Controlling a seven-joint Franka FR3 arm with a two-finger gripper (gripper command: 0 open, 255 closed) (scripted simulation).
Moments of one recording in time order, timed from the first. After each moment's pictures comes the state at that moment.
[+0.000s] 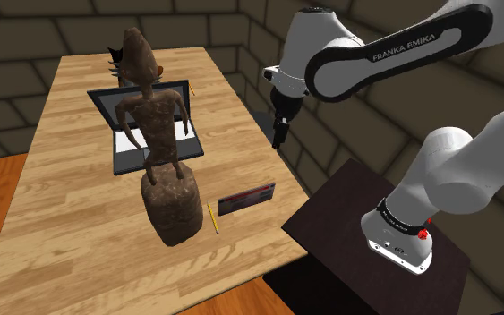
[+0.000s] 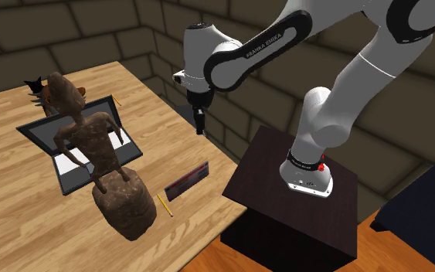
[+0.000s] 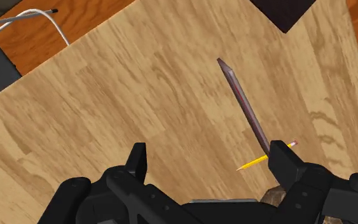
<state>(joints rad) 0.30 -0.37 0.07 -2.54 0.09 2.24 -0.37</state>
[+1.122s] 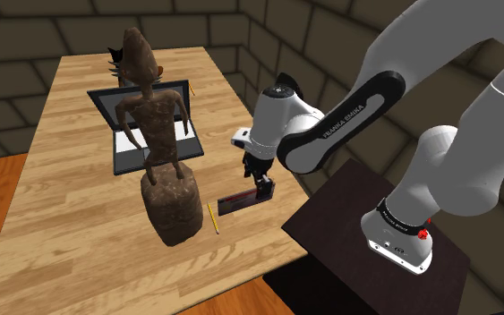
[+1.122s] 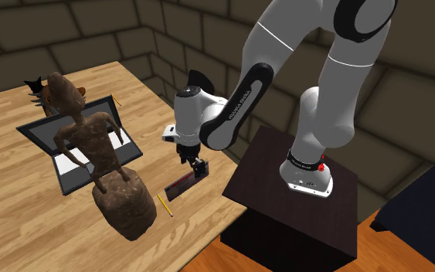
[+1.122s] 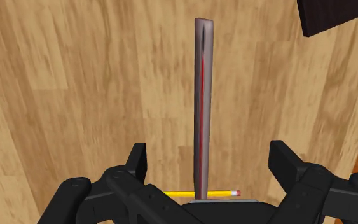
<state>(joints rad) 0.46 0.01 0.15 -2.58 0.12 2.66 -0.69</state>
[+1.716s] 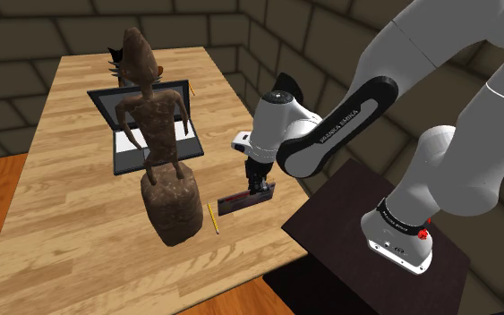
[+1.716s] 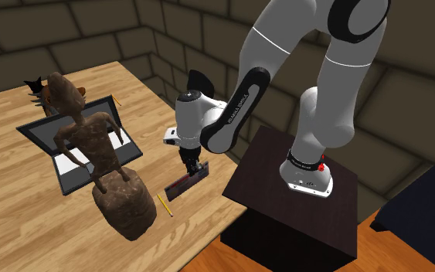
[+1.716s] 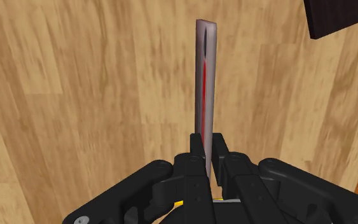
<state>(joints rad) 0.46 0.04 0.15 -2.58 0.12 2.70 -0.70</state>
